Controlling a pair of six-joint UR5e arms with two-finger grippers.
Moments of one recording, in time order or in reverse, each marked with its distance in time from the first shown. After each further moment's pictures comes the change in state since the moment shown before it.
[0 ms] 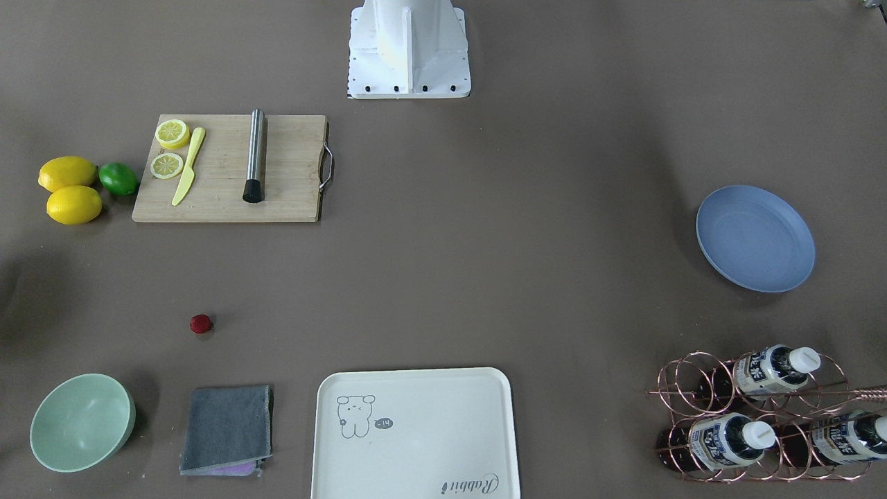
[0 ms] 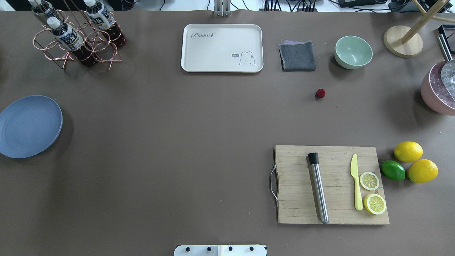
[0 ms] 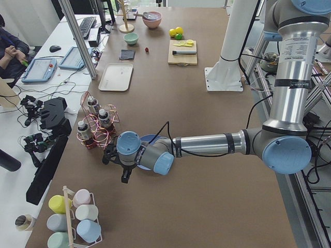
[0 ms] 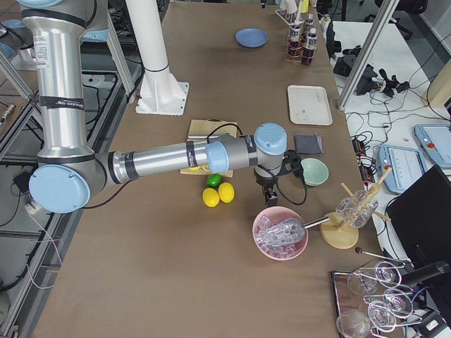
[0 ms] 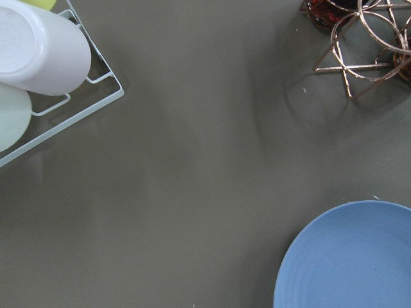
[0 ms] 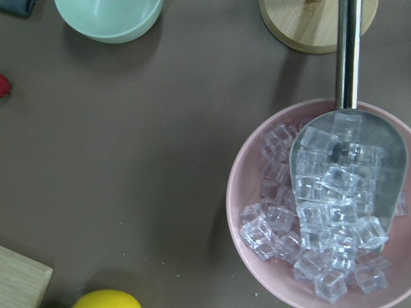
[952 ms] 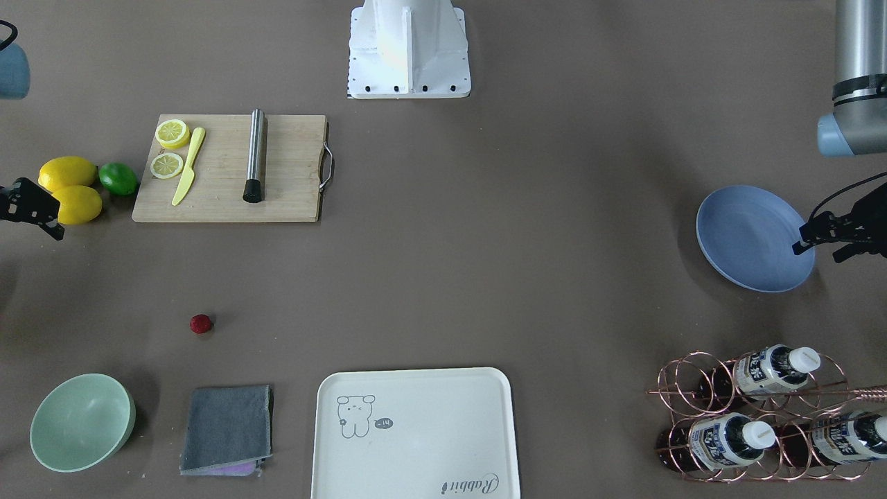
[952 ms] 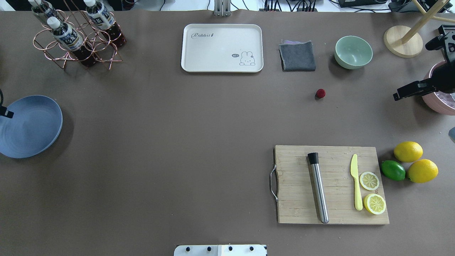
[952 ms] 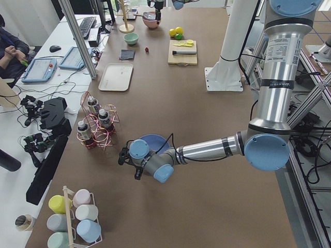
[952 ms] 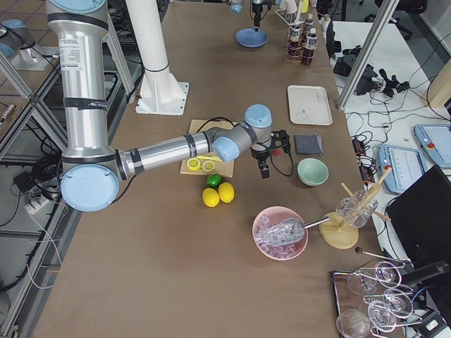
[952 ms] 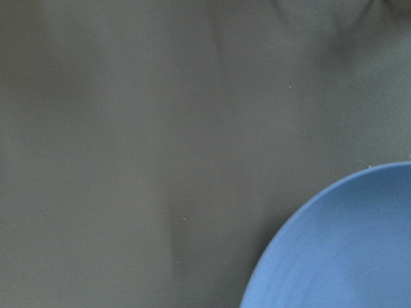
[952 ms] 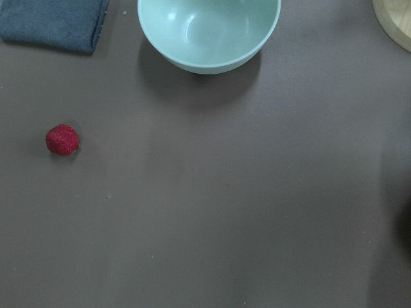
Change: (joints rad) left arm 0.235 -0.006 0.173 -0.332 0.037 -0.230; right arm -0.293 0.006 0.015 0.306 -0.162 0.483
